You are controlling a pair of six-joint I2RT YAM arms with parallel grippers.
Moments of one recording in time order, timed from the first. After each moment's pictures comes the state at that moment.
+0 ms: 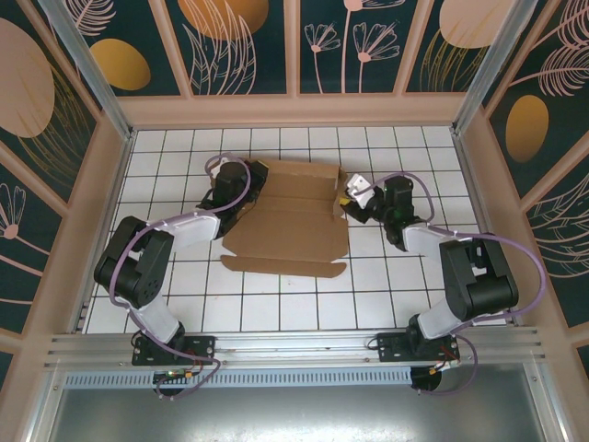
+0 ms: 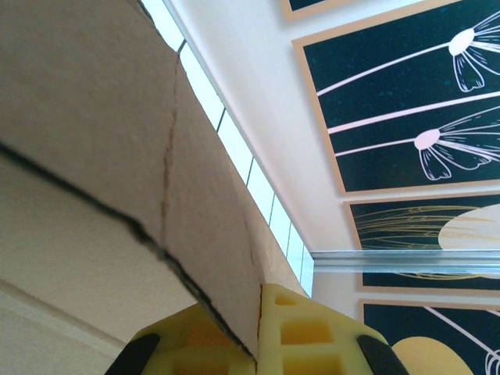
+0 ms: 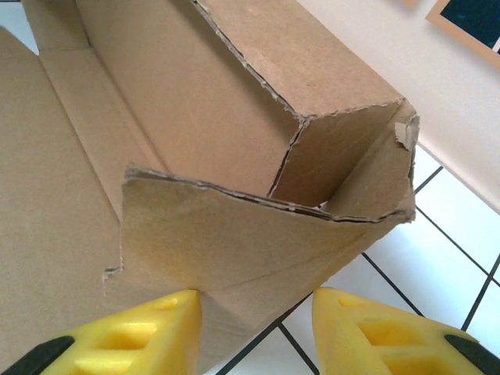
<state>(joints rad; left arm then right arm) -0.47 1.71 0.90 0.50 -0.03 -1.32 0.26 1.52 0.64 0.43 -0.44 -0.59</state>
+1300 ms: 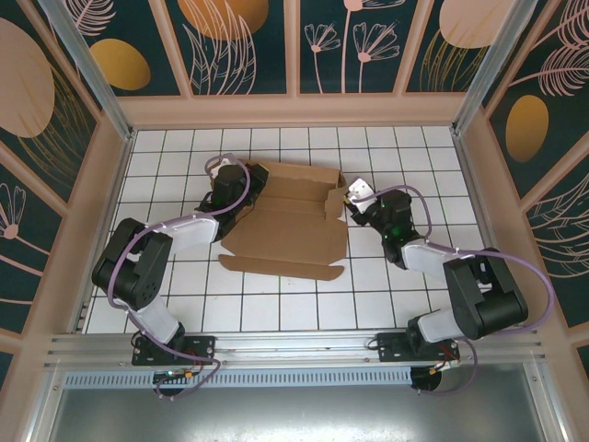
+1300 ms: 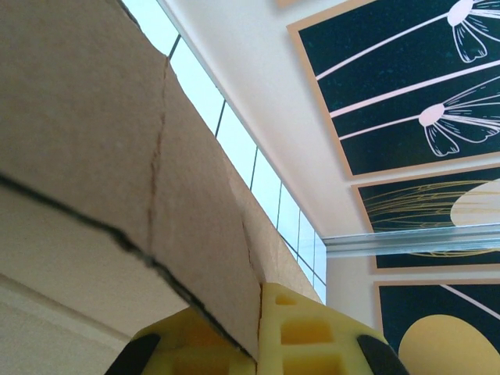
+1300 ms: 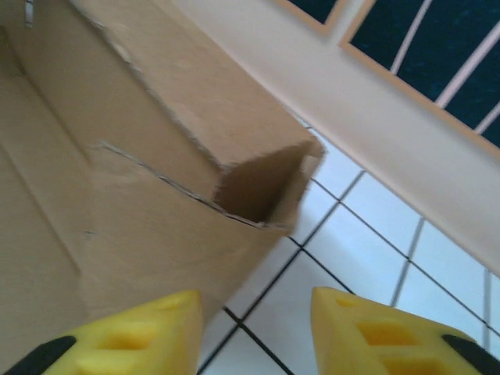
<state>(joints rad) -0.47 1.70 0.88 0.51 -0.01 -1.25 0.34 1.43 0.51 0.63 -0.22 -0.50</state>
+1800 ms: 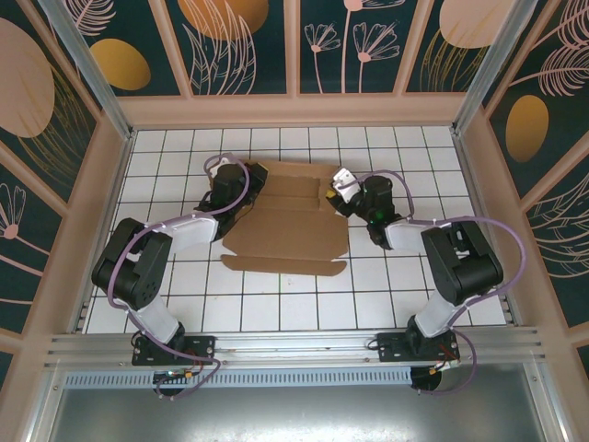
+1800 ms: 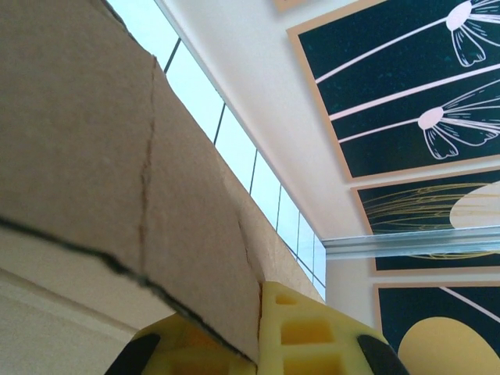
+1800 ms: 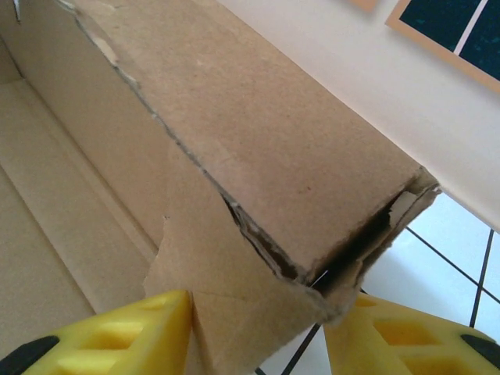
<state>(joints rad) -0.47 1.70 0.88 0.51 0.00 -1.25 0.39 1.67 0.70 0.61 -0.20 -0.44</state>
